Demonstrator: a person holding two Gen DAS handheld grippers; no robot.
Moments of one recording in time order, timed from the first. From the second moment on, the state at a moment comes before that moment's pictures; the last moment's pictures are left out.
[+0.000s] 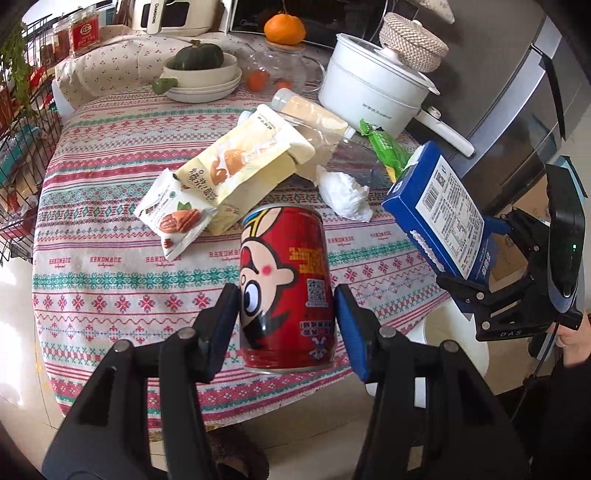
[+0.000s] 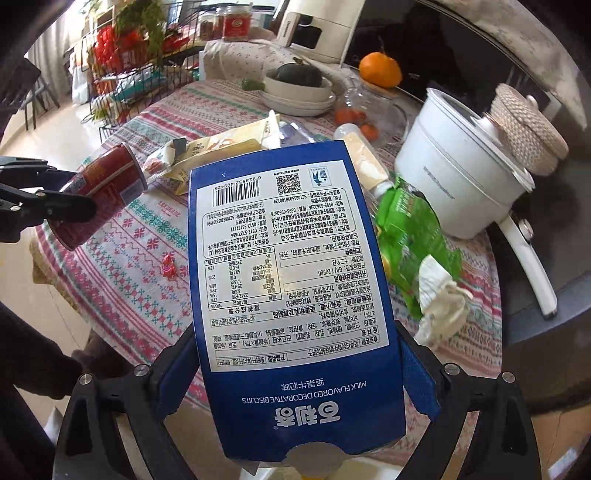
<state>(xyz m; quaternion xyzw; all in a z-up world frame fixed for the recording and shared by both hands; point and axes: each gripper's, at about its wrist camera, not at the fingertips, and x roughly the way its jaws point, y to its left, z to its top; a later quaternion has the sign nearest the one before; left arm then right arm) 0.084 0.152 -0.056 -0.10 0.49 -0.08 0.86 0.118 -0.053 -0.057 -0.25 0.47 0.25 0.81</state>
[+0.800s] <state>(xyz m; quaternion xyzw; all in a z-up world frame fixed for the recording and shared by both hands) 0.052 -0.066 -0.074 0.06 0.53 -0.27 0.81 0.037 -0.241 -0.061 -0.10 0.55 0.10 0.82</state>
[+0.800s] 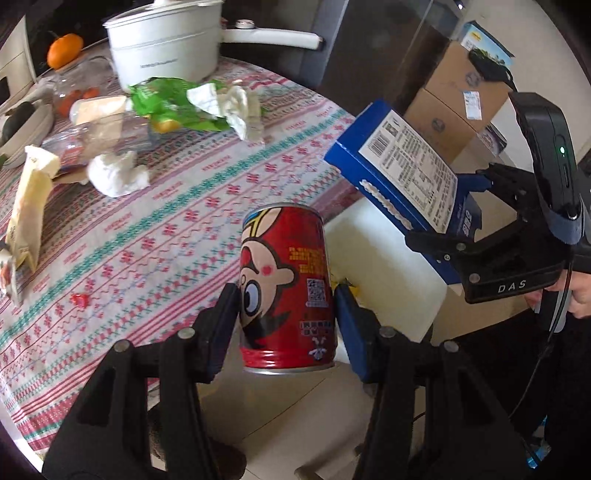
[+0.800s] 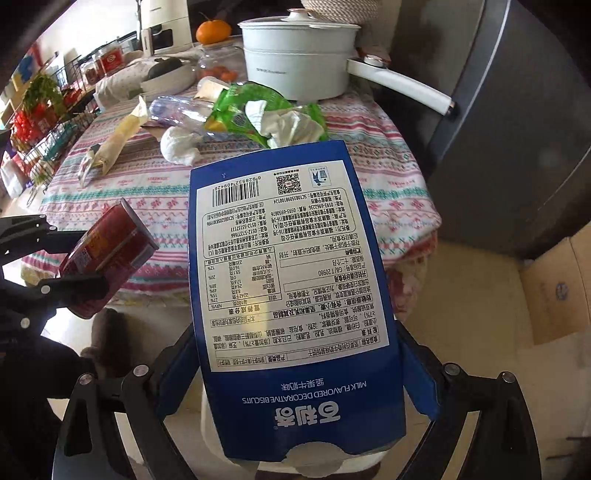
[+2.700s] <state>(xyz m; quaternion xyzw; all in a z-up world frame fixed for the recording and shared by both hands) 0.039 -0.044 -0.101 0.10 0.52 -0.22 0.82 0.015 -0.267 -0.146 -0.11 0.67 0.10 0.73</state>
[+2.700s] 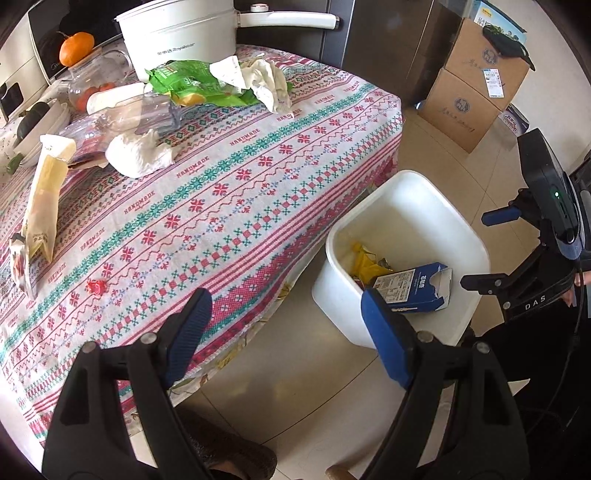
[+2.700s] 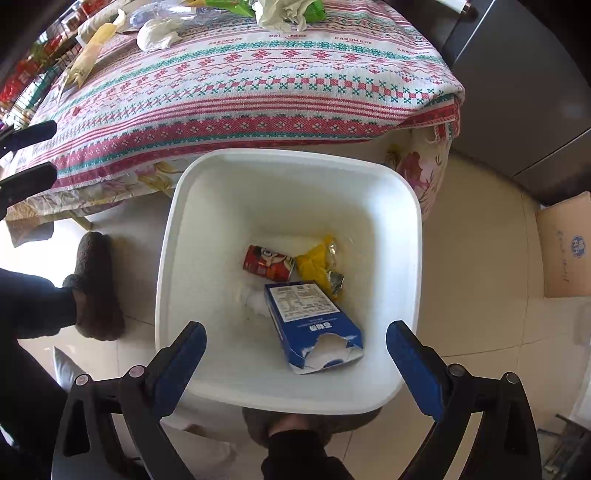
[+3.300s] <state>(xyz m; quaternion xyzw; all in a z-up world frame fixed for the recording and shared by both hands) 0.077 0.064 -0.081 0.04 0.51 -0.10 0.85 0.058 -0.219 -0.102 -0.11 0.63 0.11 0.76</state>
